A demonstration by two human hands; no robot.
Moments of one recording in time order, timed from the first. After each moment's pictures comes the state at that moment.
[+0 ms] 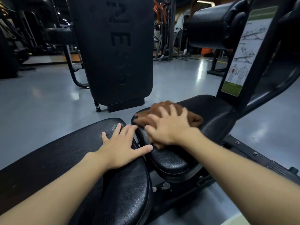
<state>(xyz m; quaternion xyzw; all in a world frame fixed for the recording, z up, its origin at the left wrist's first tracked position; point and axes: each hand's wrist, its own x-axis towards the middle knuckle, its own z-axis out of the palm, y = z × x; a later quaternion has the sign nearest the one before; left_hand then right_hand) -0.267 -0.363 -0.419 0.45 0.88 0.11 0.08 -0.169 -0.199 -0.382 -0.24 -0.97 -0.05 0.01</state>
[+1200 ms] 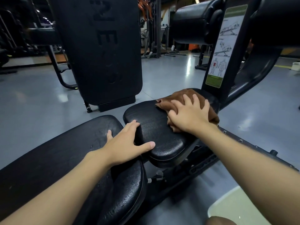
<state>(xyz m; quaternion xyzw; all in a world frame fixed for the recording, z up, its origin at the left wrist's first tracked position) -0.227 -0.361 -0.404 0.48 0.85 0.18 0.12 -0.106 -0.158 -0.382 -0.41 -0.91 0.01 0.12</state>
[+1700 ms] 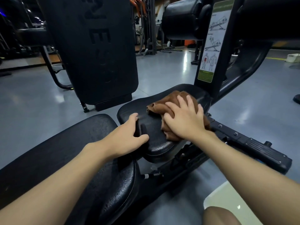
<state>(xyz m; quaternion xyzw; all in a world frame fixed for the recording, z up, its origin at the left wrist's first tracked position) -0.211 -0.349 -0.384 0.51 0.82 0.23 0.14 -0.080 -0.178 -0.394 -0.39 -0.90 0.08 0.19</state>
